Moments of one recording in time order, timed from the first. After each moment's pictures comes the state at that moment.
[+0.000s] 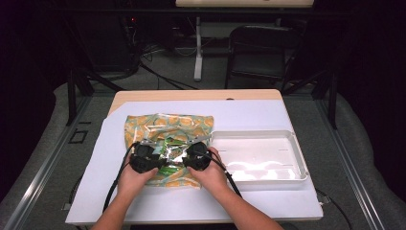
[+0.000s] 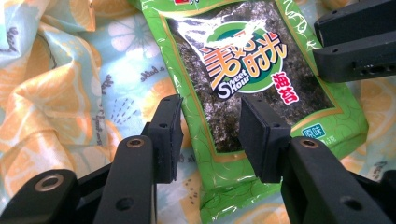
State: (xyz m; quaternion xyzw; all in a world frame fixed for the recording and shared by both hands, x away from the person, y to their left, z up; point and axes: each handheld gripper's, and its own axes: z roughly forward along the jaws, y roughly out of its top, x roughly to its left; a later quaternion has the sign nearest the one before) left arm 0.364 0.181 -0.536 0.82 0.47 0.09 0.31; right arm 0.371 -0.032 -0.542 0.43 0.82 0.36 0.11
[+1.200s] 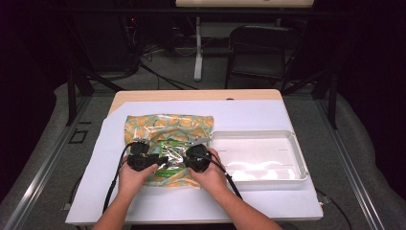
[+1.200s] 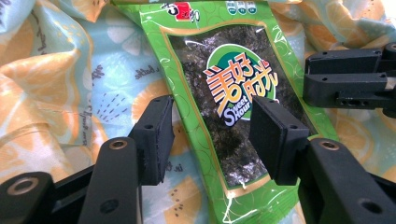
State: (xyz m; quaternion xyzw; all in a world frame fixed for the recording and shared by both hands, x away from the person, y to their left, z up) left arm 0.374 0.193 -0.544 0.76 0.53 0.02 0.37; right arm 0.366 -0.031 -0.545 0.42 0.82 0.37 0.13
